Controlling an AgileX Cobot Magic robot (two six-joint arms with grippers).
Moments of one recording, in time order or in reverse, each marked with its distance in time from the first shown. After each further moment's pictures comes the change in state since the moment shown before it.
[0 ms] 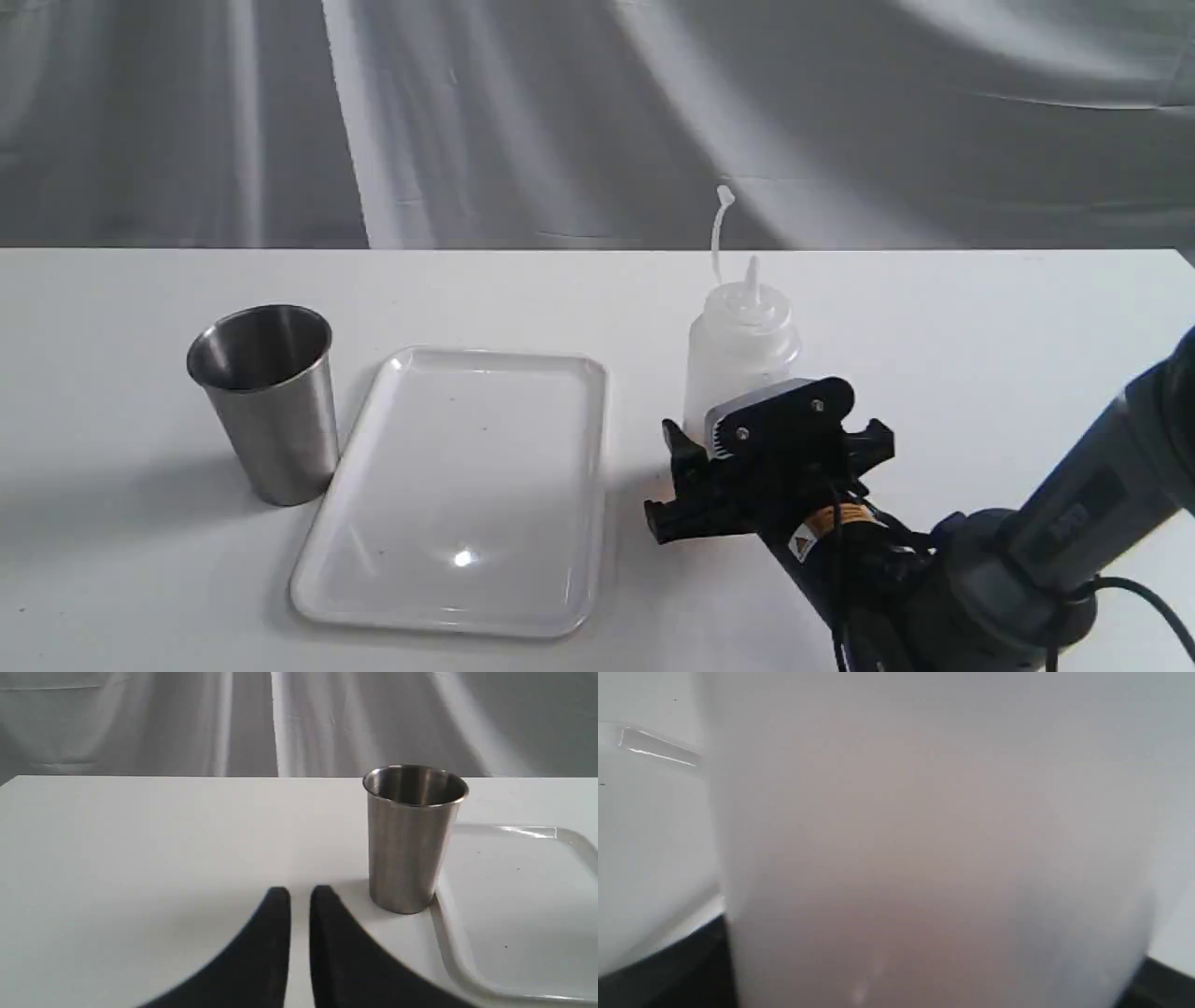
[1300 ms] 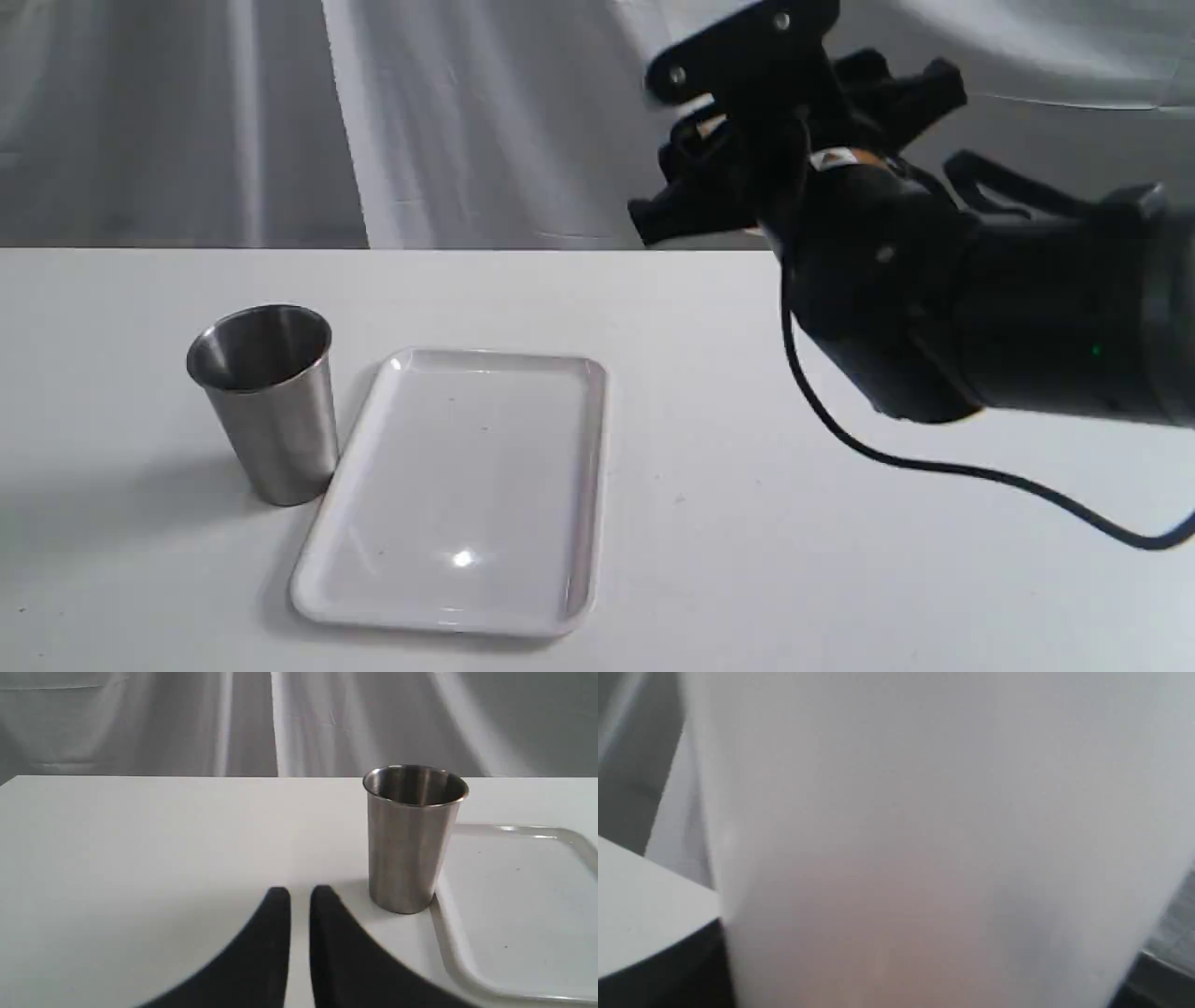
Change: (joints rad) left arm 0.000 0.000 0.000 0.000 0.000 0.000; right arm 0.147 -0.490 -0.336 0.836 0.410 -1.125
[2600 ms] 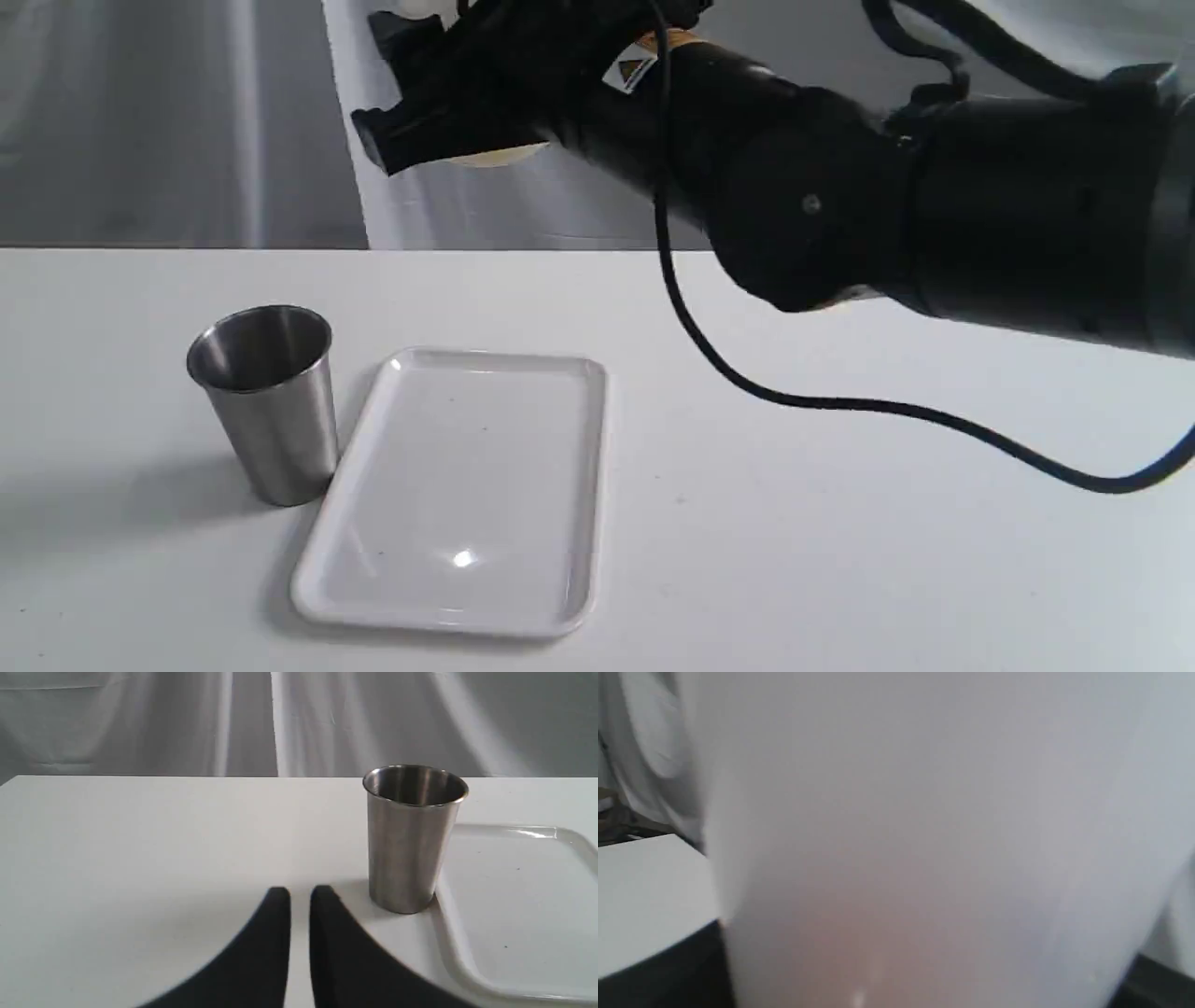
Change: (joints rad) left arm 0.000 0.000 0.000 0.000 0.000 0.000; right arm 0.095 -0.018 -0.176 -0.686 0.365 0.758
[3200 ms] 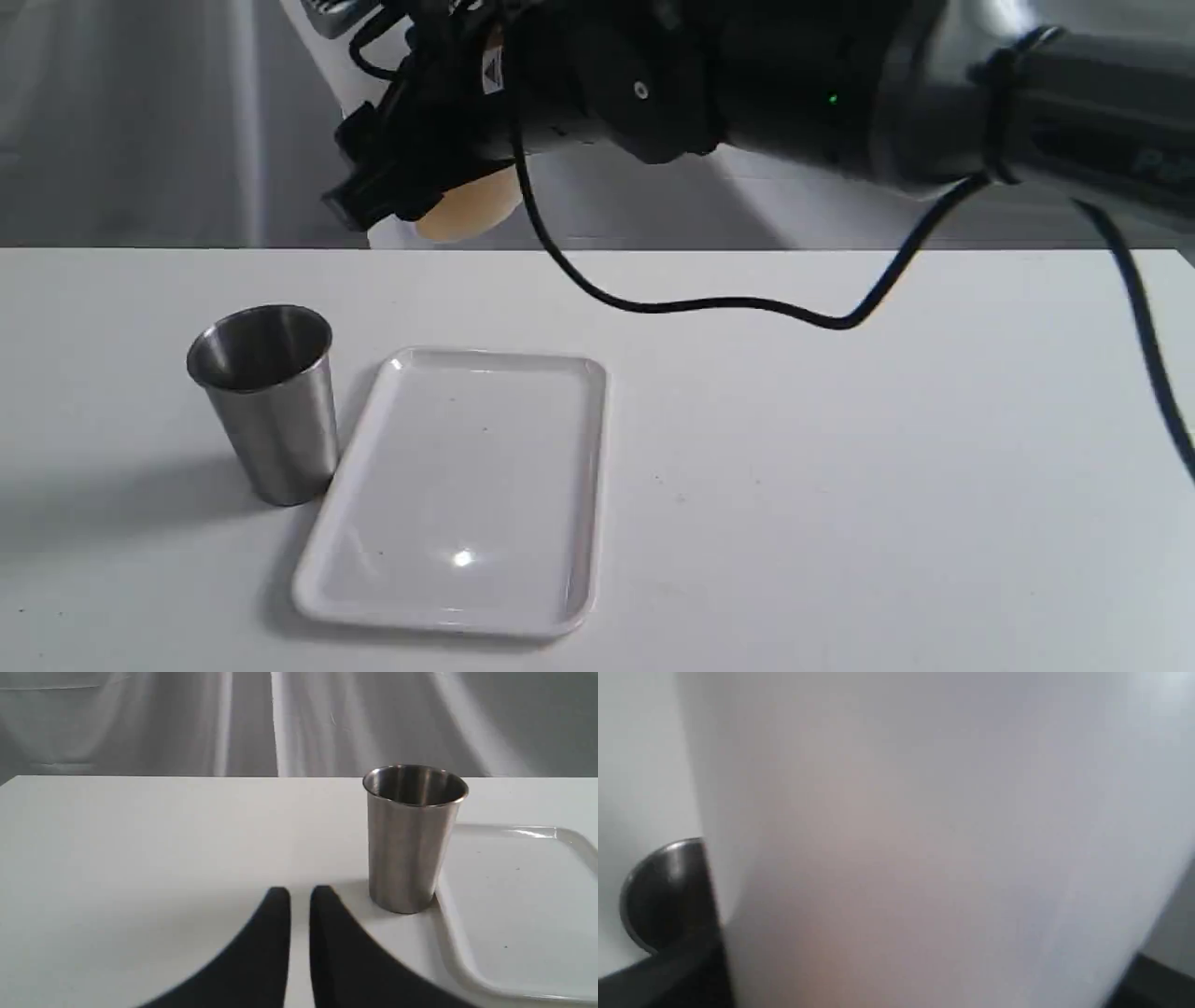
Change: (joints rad) left arm 0.000 0.000 0.000 0.000 0.000 0.000; right arm -0.014 0.245 -0.474 -0.577 0.727 0.408
